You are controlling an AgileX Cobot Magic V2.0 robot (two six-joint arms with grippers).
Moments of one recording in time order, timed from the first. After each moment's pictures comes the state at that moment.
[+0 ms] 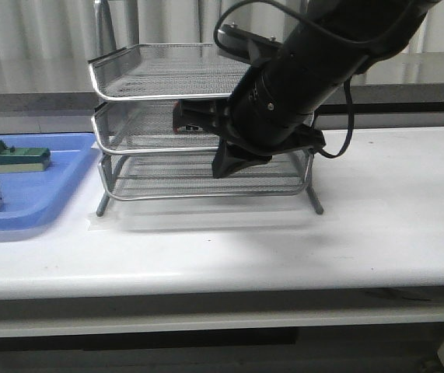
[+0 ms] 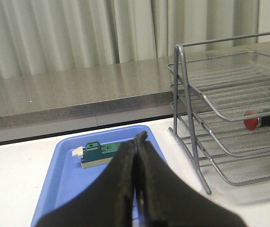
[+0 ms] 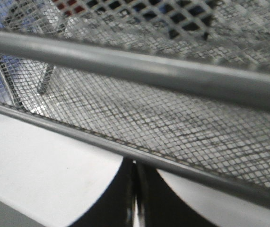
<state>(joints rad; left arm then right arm) -0.08 0.20 -0.22 -0.30 0.09 0.39 0.54 1.90 -1.22 0.57 0.18 -0.21</state>
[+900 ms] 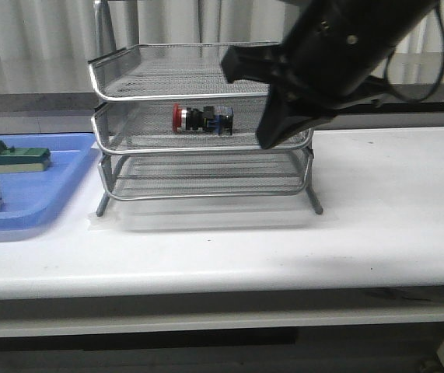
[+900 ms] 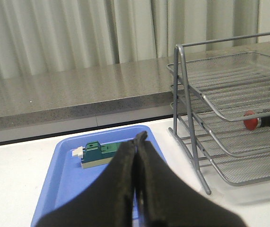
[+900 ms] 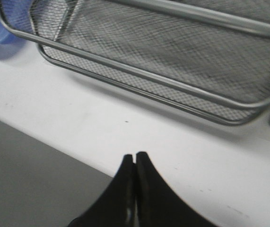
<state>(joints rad) -0.08 0.20 -0.22 -0.30 0.09 0.39 0.46 1.59 -1.06 0.42 0.38 -0.21</state>
